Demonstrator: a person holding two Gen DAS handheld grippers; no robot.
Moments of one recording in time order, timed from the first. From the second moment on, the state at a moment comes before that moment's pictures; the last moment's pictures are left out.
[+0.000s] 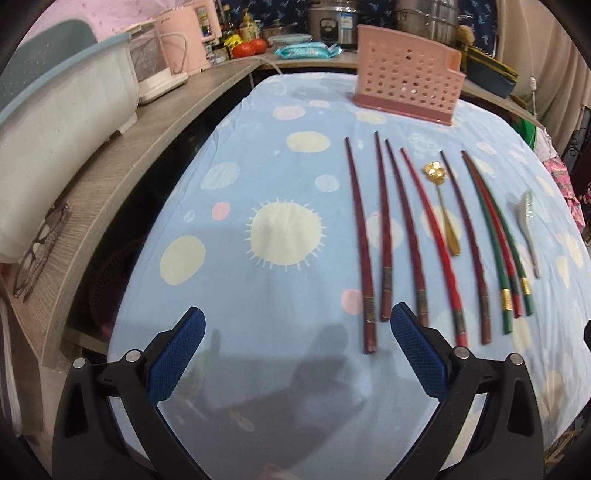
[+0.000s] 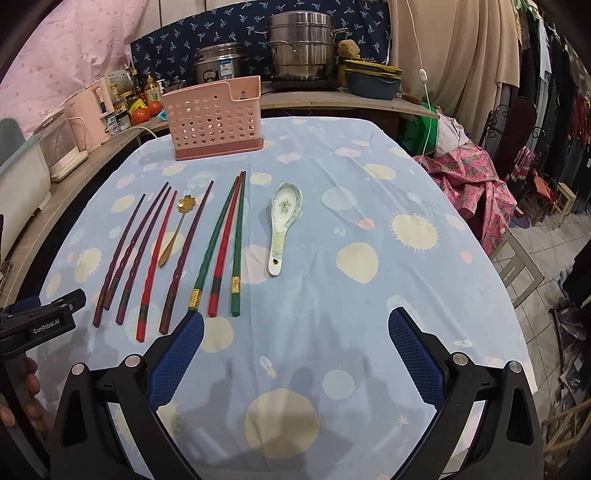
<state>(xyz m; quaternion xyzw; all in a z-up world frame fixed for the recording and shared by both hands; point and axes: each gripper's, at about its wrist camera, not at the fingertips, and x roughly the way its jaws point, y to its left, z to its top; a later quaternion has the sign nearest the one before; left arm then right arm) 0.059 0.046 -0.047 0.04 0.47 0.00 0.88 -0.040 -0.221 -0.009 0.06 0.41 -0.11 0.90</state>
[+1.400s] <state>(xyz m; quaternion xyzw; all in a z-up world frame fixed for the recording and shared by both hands) 0.083 0.045 -0.062 0.00 0.49 -0.08 0.87 0.052 -0.249 -0.060 0.12 0.44 -0.07 0.89</state>
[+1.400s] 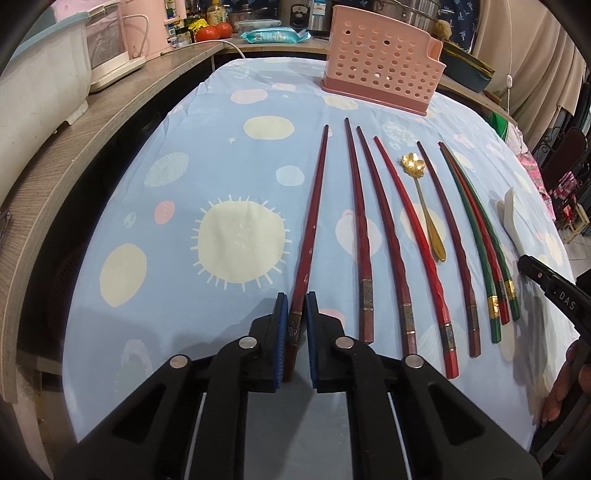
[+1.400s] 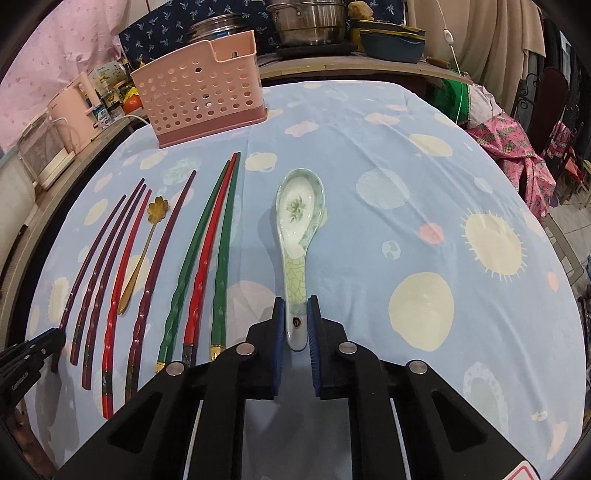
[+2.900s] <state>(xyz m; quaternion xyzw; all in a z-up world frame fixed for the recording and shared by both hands) 0.222 0.020 0.217 -0.05 0.21 -0.13 0.97 0.191 -0.284 0.122 0.17 0.28 0.03 0.95</state>
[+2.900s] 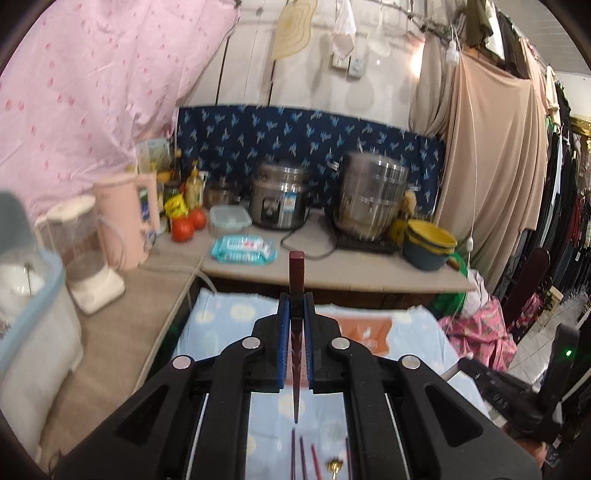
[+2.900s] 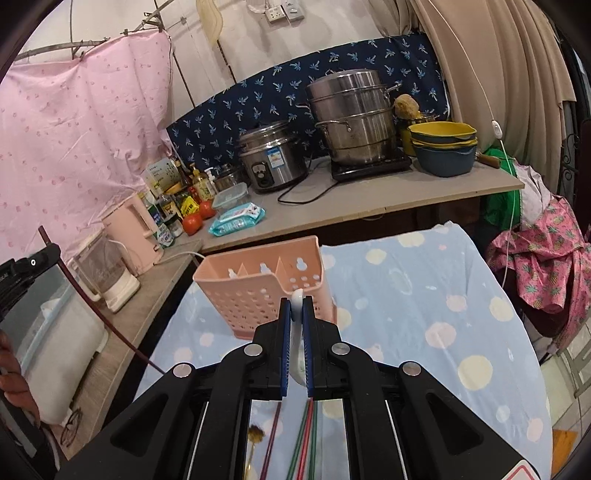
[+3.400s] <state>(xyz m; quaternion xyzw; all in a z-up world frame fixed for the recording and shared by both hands) 0.319 -0.024 0.232 -0.06 0.15 -0.13 0.98 0.308 -0.293 0.124 0.22 0.26 0.03 0.94</state>
